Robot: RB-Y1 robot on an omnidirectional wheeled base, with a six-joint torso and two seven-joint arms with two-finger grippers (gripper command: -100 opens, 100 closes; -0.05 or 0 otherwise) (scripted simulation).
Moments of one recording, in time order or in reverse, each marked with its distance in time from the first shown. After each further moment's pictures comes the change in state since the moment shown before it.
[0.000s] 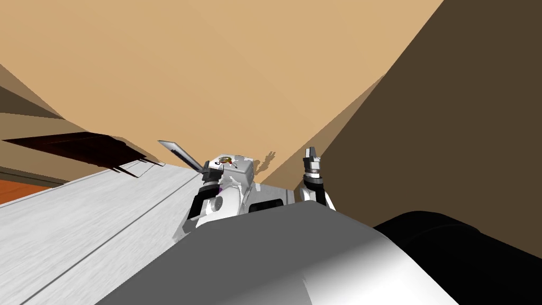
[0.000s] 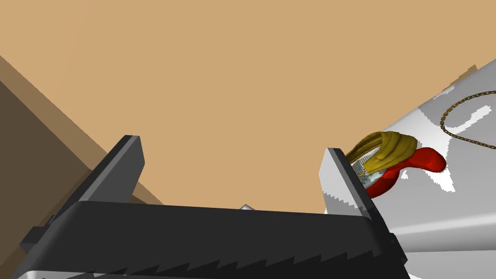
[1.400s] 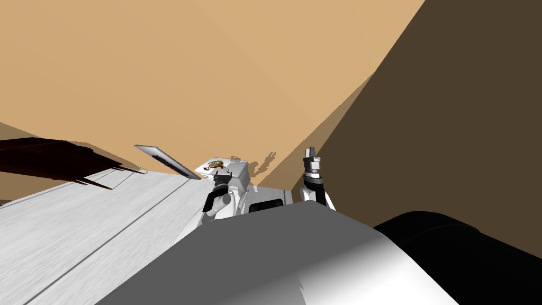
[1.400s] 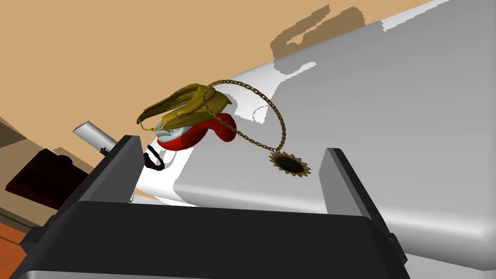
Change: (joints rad) left arm -0.101 -0.144 0.058 0.259 0.207 0.159 0.120; right arm 0.000 0.000 0.000 0.000 0.000 0.000 0.000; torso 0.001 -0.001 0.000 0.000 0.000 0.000
